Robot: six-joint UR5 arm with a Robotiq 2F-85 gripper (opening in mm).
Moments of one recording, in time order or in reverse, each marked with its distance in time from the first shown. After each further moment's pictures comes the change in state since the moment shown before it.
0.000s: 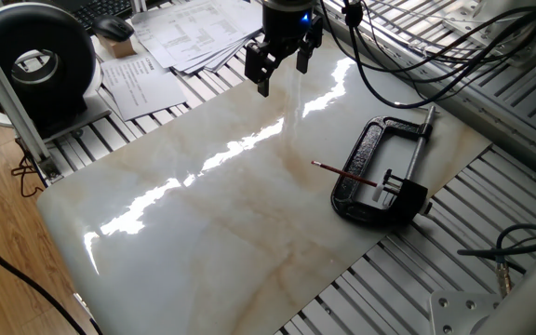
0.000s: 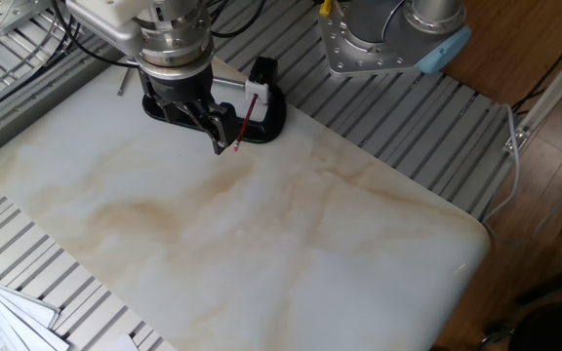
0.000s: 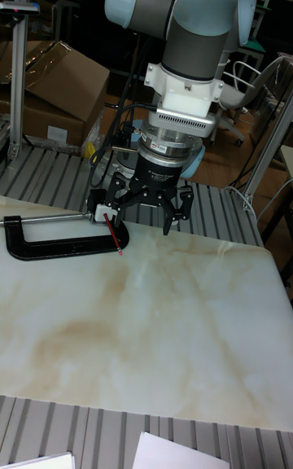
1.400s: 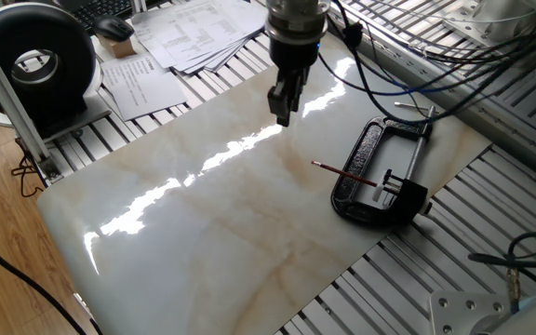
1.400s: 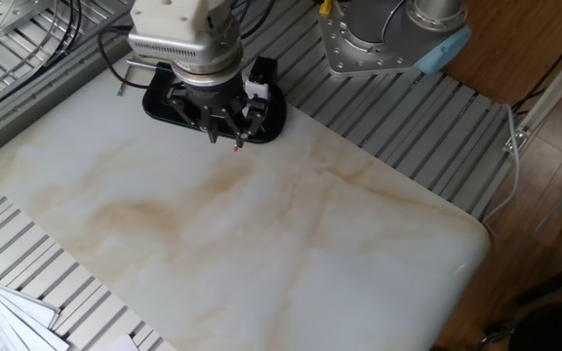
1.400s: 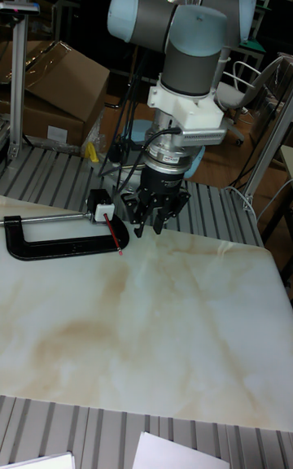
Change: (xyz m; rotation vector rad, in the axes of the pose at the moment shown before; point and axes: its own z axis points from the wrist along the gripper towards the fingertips) arm 0.041 0.021 0.032 -0.057 0.017 -0.426
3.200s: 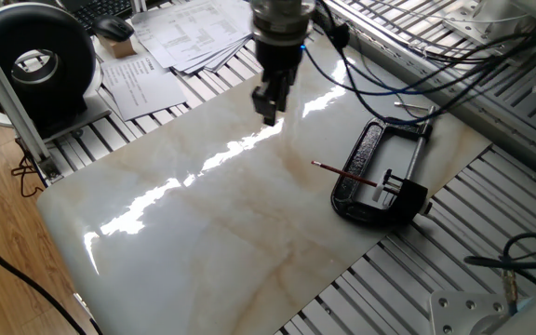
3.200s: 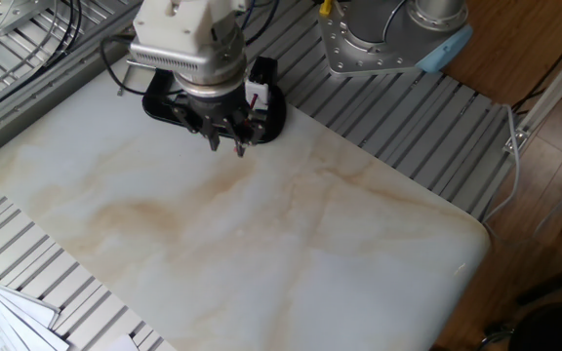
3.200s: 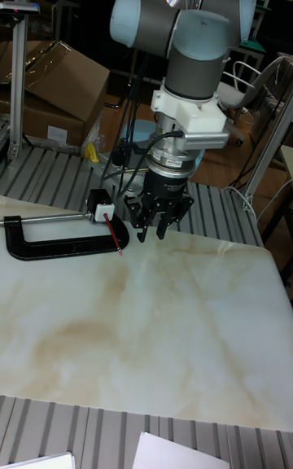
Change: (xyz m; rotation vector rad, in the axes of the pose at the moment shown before) arm -0.013 0.004 0.003 0.002 -0.023 0.028
